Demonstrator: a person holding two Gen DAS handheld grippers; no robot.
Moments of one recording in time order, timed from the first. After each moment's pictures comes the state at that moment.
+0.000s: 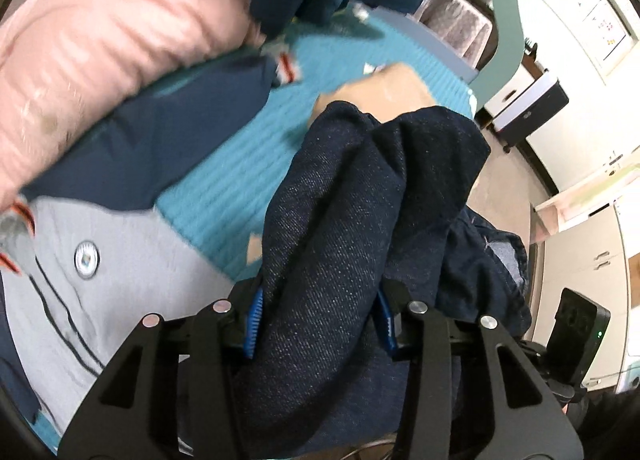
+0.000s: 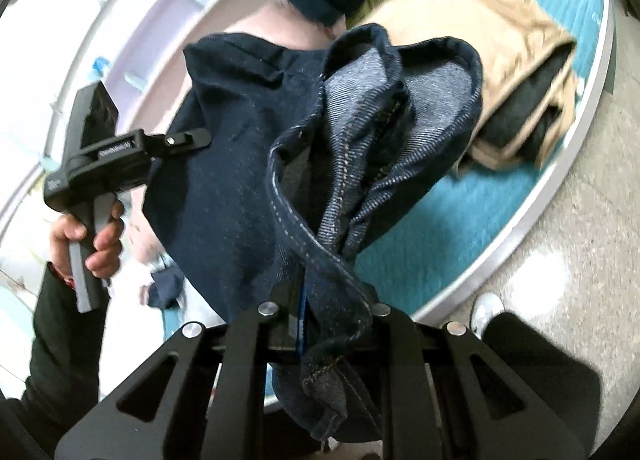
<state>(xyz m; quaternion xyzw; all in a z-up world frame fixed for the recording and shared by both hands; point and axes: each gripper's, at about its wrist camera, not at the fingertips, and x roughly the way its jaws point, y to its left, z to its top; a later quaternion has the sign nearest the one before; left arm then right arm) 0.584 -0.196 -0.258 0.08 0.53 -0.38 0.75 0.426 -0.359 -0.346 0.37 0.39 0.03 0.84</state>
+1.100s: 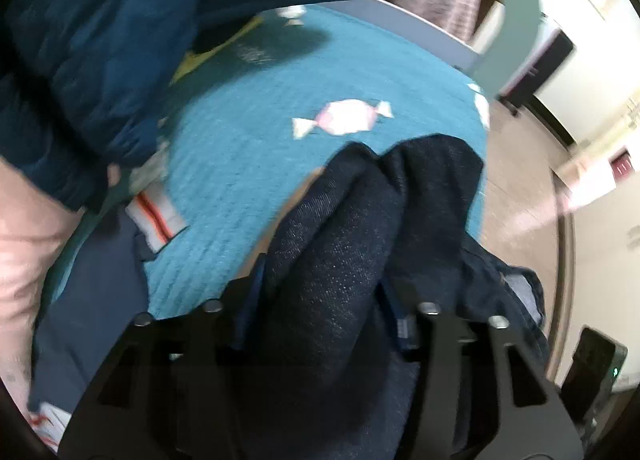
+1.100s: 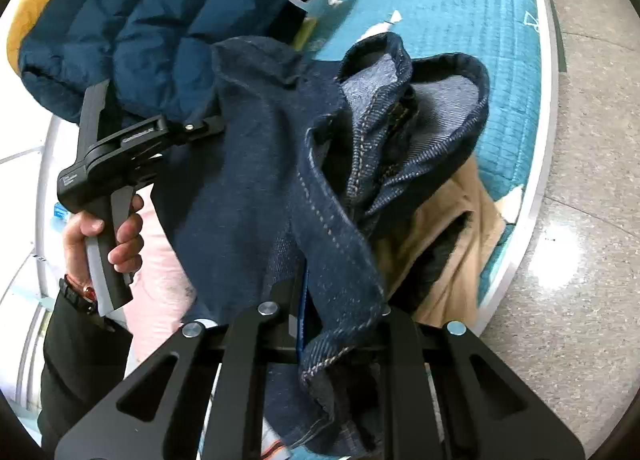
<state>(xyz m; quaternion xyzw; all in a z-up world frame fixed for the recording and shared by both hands) 0.705 -0.508 -0.309 0.18 0.52 -0.40 0.73 0.492 -0.578 -0.393 0.50 0.34 -0.07 0.80</state>
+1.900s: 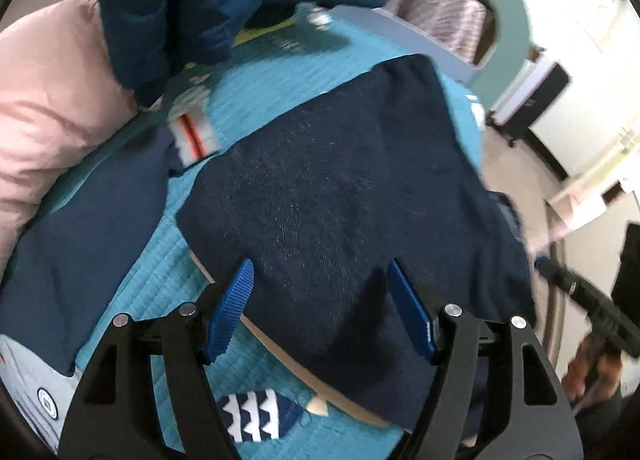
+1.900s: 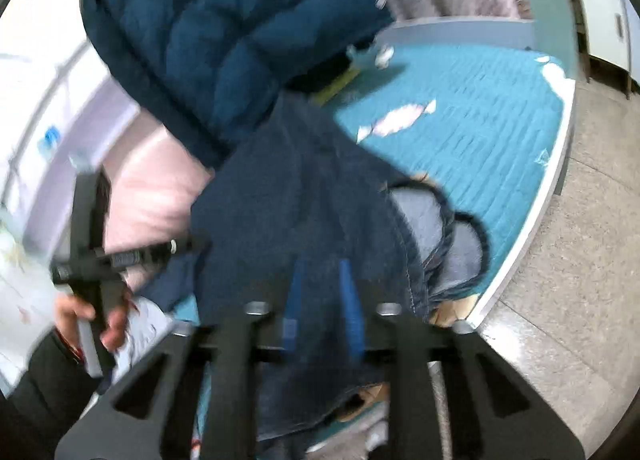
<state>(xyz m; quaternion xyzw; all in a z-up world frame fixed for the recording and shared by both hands) 0.660 -0.407 -0.330 0.13 0.50 -0.39 0.76 0.501 -0.569 -0.350 0.30 0.34 -0.09 0.88</state>
